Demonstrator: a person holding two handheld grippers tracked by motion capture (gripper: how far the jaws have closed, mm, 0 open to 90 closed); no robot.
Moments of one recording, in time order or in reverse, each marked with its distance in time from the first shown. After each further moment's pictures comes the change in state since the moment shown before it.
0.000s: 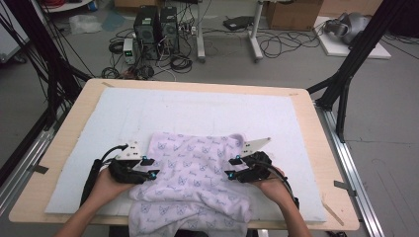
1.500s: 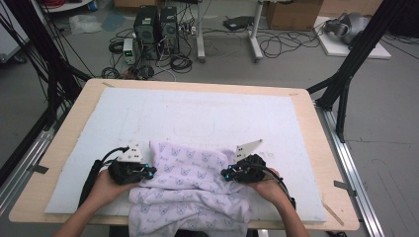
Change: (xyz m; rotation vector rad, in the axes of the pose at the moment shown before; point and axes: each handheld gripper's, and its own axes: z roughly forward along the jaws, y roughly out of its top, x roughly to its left) left arm -0.011 -0.009 -0.015 0.036 -0.026 0.023; right arm 0.012 0.005 0.009 0.029 0.107 -0.058
